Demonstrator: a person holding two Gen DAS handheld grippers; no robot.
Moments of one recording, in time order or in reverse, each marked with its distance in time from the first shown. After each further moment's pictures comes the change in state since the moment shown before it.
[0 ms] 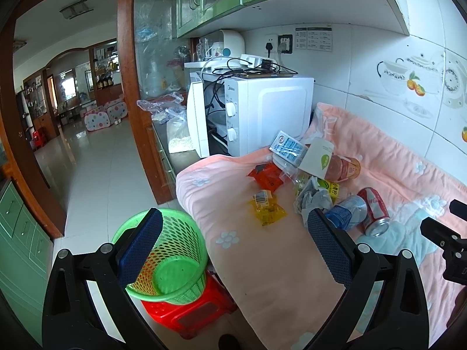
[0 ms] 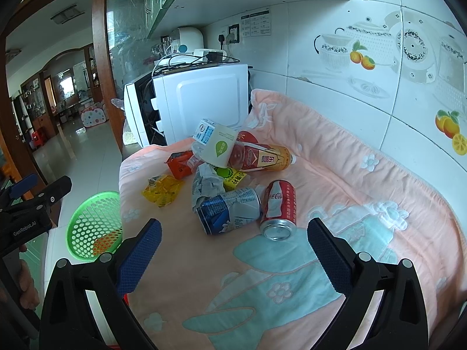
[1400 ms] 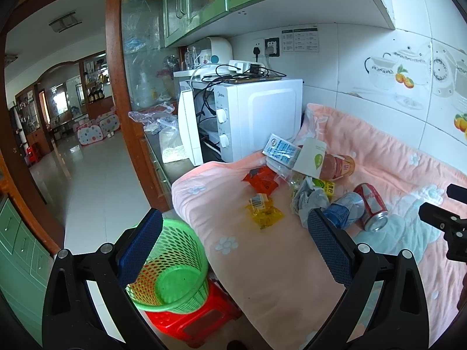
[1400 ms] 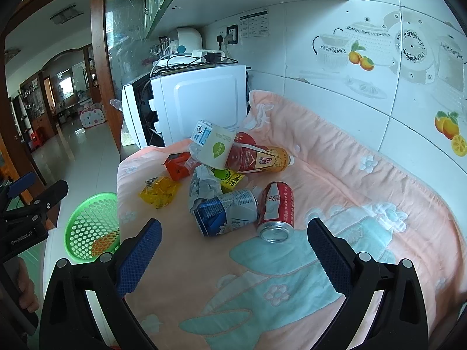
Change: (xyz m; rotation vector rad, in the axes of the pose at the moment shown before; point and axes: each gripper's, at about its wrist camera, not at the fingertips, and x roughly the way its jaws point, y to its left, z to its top) left arm 0.000 -0.002 0.001 0.066 -0.031 -0.032; right arm 0.002 -0.002 0.001 -0.003 -0.005 -0.007
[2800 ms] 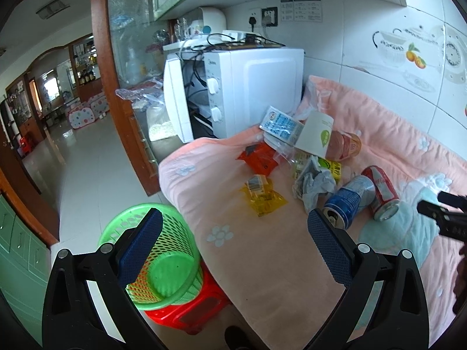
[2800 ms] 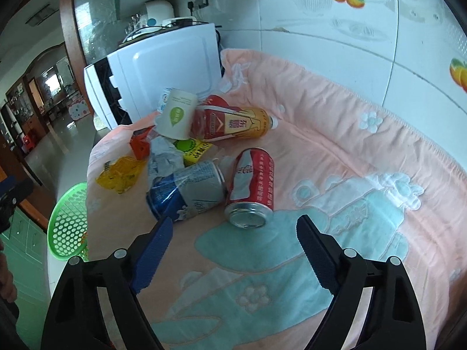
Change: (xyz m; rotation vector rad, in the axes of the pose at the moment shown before) left arm 0.056 -0.007 -0.005 0.011 0.132 -0.037; right arm 0.083 -0.065 -0.009 0.096 0.163 -0.013
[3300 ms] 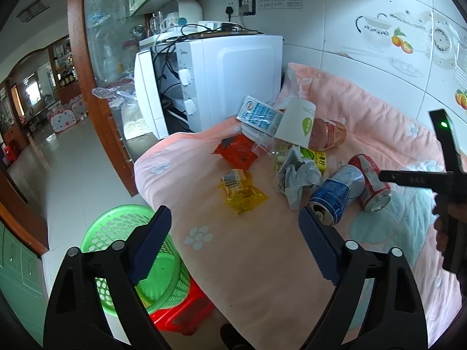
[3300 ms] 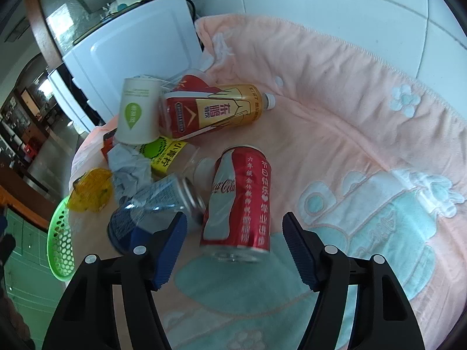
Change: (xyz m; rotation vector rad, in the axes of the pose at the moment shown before) left arm 0.024 -0.015 -0.001 0.054 0.035 -0.088; right arm 0.085 -0.029 0.041 0.103 0.148 0.061
